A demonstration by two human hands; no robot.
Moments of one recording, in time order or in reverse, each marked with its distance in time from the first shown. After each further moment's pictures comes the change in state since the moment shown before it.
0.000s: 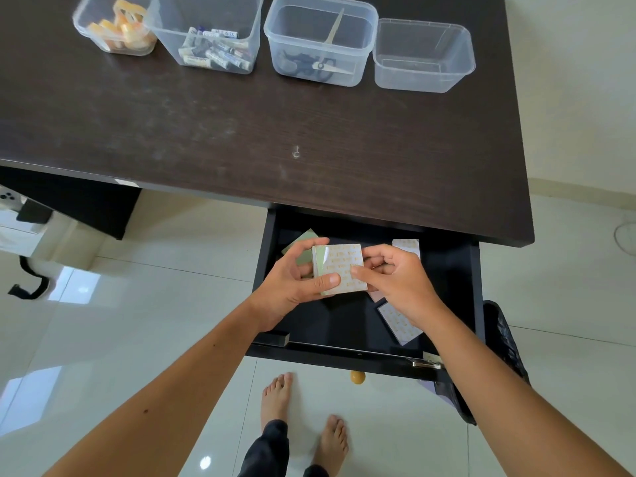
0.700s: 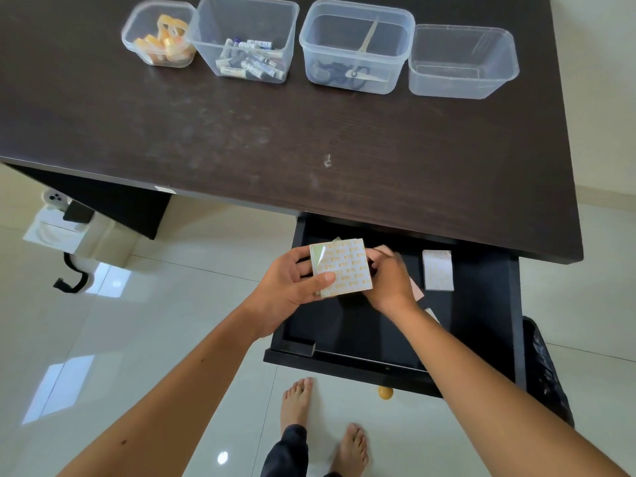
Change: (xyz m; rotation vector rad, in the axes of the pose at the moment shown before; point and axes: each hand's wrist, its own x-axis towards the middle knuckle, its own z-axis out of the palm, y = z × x) left_hand -0.021 0.020 -0.034 0.043 0.143 -0.021; right_hand 0.058 0.024 0.066 -0.502 0.072 -0.103
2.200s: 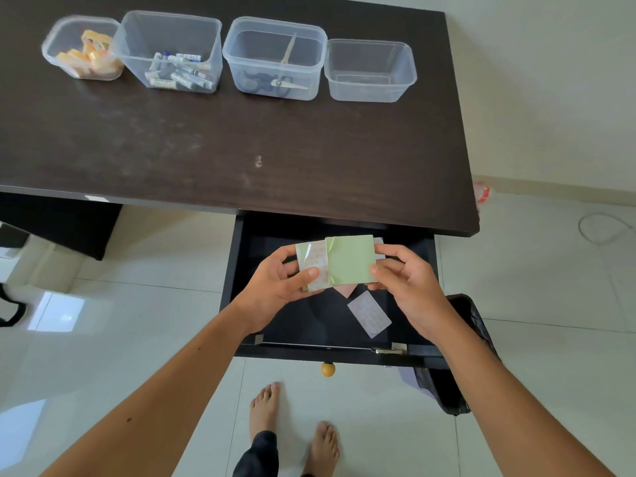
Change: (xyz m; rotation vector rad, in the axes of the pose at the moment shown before) left_hand 0.010 -0.009 0.074 -0.019 -0.083 0.026; right_hand -0.098 0.031 -0.125 0.627 0.044 0.152
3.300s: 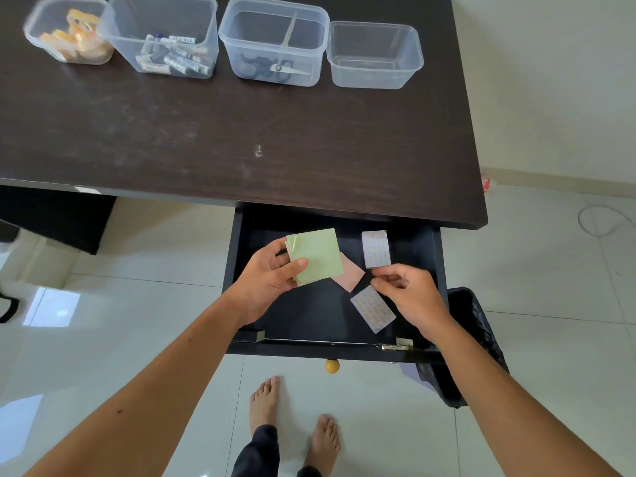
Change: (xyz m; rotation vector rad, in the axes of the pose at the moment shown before) left_hand 0.011 -0.007 -0.018 -0.015 0.055 -0.045; right_hand 0.019 0.057 -0.003 -0.295 0.087 0.064
